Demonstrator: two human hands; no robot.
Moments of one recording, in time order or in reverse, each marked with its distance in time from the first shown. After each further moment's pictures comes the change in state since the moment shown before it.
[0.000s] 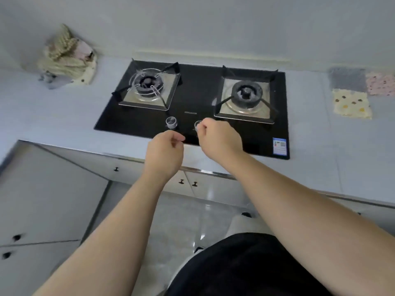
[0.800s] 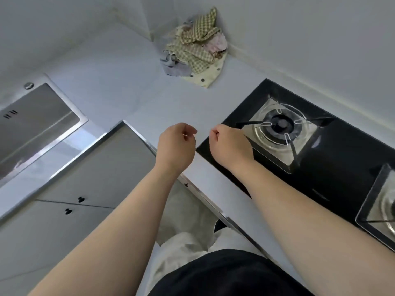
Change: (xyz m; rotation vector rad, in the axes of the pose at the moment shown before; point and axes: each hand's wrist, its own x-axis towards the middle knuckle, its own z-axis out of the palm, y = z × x) left_hand 0.196 -0.218 -0.196 -0.145 0.351 -0.432; right_hand 0.199 -0.292 0.177 0.077 -0.377 -0.358
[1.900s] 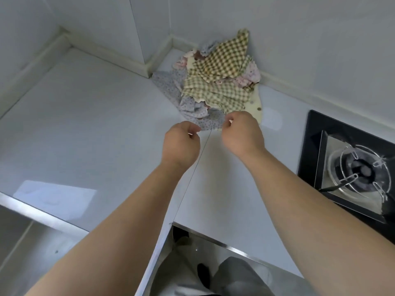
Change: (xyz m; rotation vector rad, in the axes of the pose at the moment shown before) left_hand 0.413 -0.104 -0.071 -0.101 -0.335 0.191; right_hand 0.340 -0.162 0.099 -0.094 0.248 0.444
